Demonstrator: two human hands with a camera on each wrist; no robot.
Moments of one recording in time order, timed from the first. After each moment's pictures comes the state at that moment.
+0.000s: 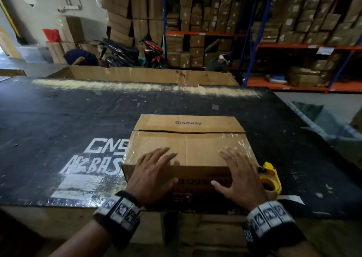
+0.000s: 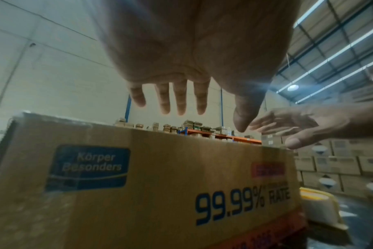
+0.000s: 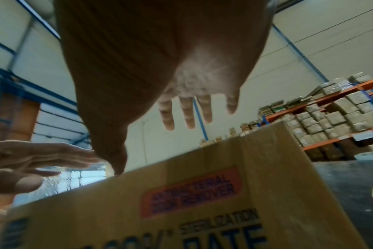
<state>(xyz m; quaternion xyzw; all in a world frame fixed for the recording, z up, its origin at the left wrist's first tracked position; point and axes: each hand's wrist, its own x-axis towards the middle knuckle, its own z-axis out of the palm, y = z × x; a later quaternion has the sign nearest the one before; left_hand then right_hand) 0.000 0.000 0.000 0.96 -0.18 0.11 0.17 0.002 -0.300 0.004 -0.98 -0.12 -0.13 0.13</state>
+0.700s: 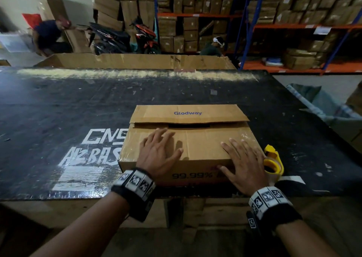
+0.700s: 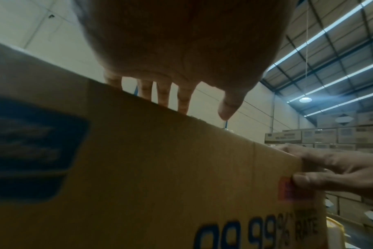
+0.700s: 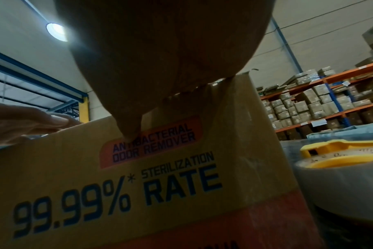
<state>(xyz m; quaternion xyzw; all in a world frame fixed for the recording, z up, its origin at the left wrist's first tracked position) 0.035 -0.009 0.002 0.98 -0.09 0.05 0.17 0.007 -0.304 -0.035 -0.99 -0.07 -0.10 0.04</state>
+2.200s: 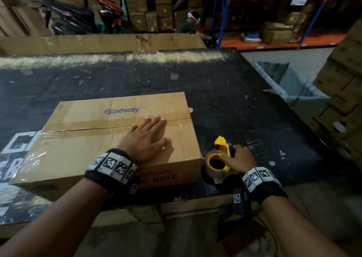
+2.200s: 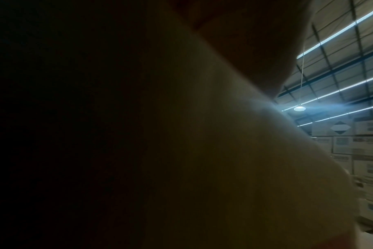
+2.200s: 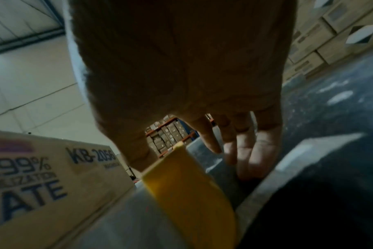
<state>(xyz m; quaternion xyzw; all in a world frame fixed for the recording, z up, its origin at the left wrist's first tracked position) 0.121 -0.181 0.004 0.97 -0.18 -0.13 0.10 0.092 -0.514 -0.104 -0.93 0.21 0.13 0.26</state>
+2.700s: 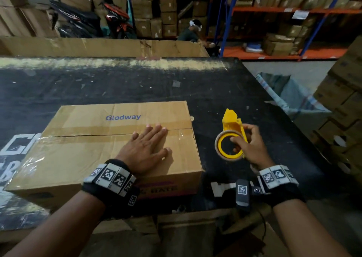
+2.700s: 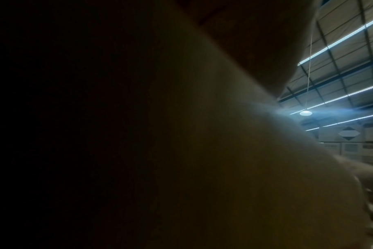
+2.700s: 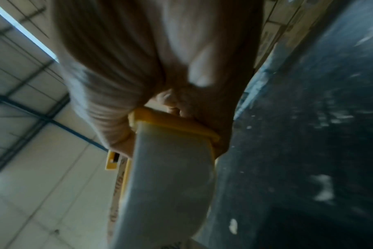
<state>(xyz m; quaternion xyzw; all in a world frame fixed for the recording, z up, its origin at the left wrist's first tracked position) 0.122 -0.179 0.002 0.97 -0.18 -0.13 0.11 0.112 -0.514 -0.023 -0.77 0.13 -0.11 0.61</state>
